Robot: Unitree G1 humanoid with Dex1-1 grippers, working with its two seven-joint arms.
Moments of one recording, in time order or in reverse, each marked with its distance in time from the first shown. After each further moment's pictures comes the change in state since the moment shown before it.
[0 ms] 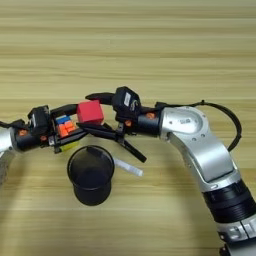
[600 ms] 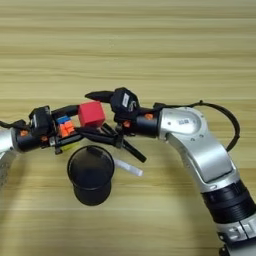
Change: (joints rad) left arm 0.000 -0.004 -0.004 0.001 0.000 0.001 -0.002; right arm 0.001 0.003 0.013 -0.002 0.002 0.000 -0.001
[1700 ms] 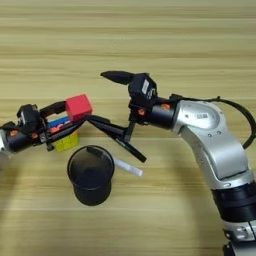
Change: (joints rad) left arm 0.039 0.010 0.088 0.034 -0.037 -0.002 0.040; right arm 0.013 -0.011 -0.136 -0.026 0.068 -0.001 -0.028
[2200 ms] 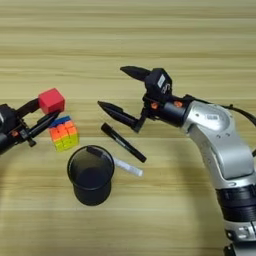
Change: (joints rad) left arm 0.022 0.013 0.129 0.123 -0.002 -0.038 0.092; right arm 0.025 0.012 -0.075 0.098 0.003 -0.022 -0.066
